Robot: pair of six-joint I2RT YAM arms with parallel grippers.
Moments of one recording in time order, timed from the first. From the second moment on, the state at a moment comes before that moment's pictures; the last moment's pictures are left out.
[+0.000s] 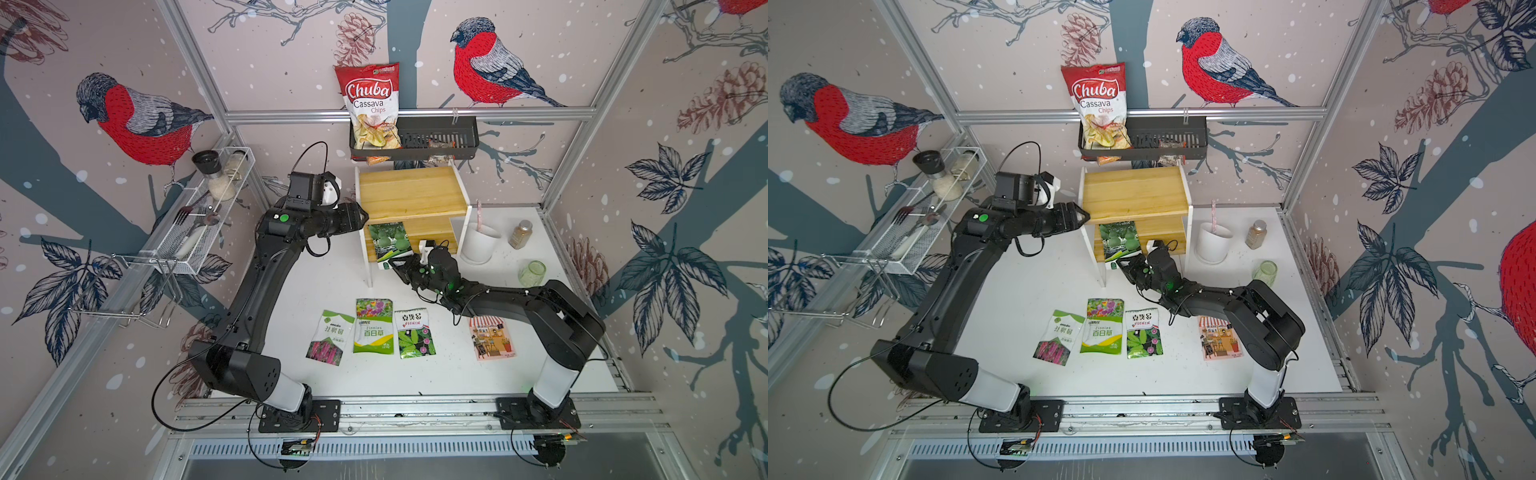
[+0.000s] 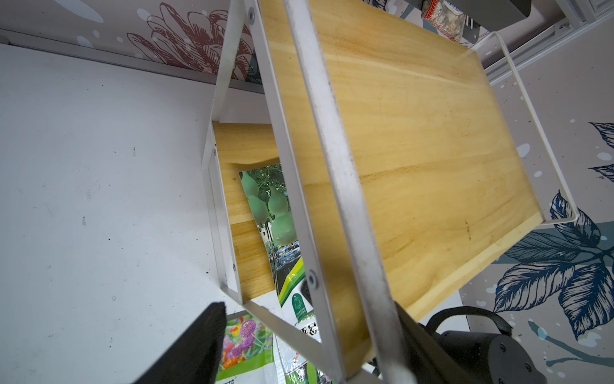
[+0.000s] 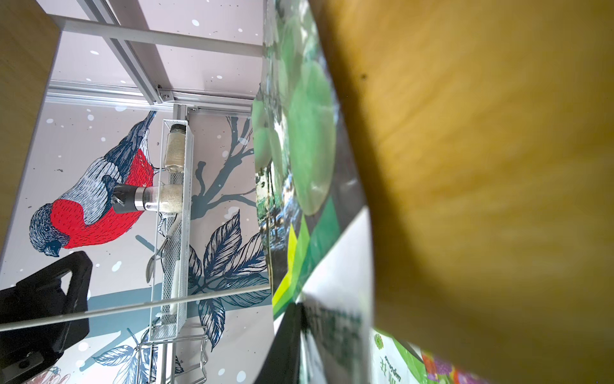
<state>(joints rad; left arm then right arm) -0.23 1.51 1.73 -0.93 0.34 -0.38 0.81 1.78 0.95 0.59 -0.18 1.36</state>
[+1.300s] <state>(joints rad) -0.23 1.50 1.73 -0.94 0.34 -0.37 0.86 1.64 0.85 0.56 -0.14 1.39</state>
